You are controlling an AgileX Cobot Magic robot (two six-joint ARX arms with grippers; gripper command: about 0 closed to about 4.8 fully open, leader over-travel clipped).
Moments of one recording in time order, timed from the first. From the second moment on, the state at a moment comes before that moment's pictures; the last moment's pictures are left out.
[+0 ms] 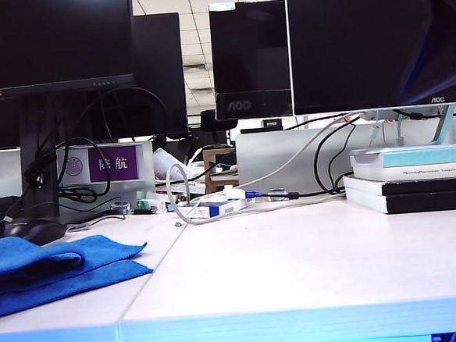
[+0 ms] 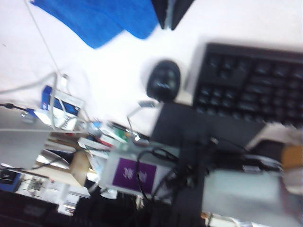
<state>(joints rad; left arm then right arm) 0.15 0.09 0.16 -0.13 0.18 -0.19 0.92 0.66 0.50 -0.41 0.40 0.11</state>
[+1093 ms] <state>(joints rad) -0.13 0.00 0.01 -0.17 -0.06 0.11 0.92 0.66 0.50 -0.41 0.40 0.11</state>
